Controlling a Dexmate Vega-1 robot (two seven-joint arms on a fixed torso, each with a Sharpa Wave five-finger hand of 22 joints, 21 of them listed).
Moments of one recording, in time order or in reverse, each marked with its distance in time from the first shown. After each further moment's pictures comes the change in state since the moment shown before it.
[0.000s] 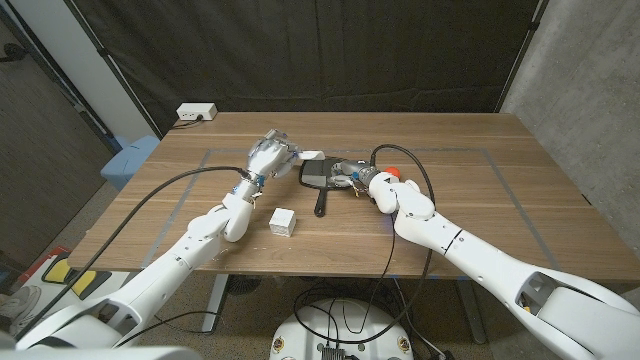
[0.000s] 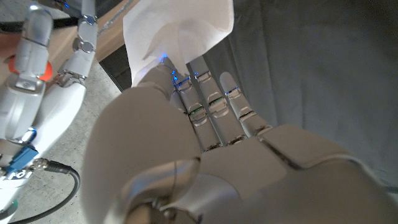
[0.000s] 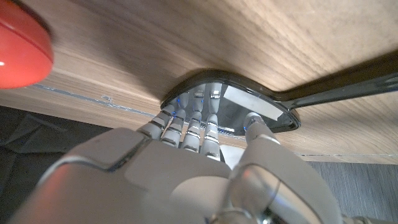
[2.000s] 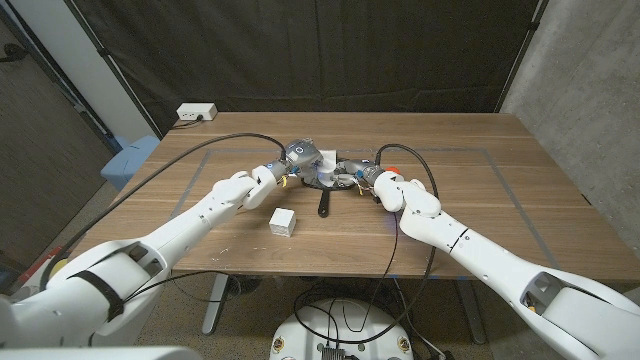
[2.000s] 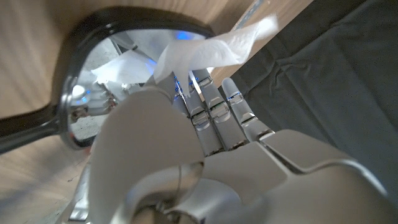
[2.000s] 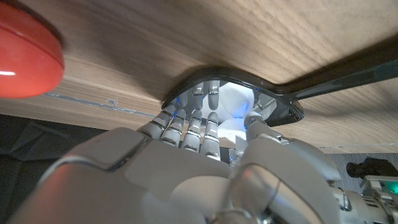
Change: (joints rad) left arm -0.294 -0.030 0.252 0.169 0.150 0.019 -0.453; left_hand 0.014 -0.025 -0.032 0.004 -0.008 0.041 -0.002 -0.070 -0.021 0.046 0.025 -0.097 0.086 0.036 -0.014 -0.012 0.009 -0.008 0.000 0.022 -0.005; right arm -0.005 -0.013 0.031 0.005 0.054 0.032 -0.018; right_hand 0.011 -0.011 0.004 -0.004 0.000 0.000 0.000 -0.008 0.001 0.005 0.005 0.000 0.000 0.000 0.000 -0.005 -0.005 0.000 0.000 0.000 0.001
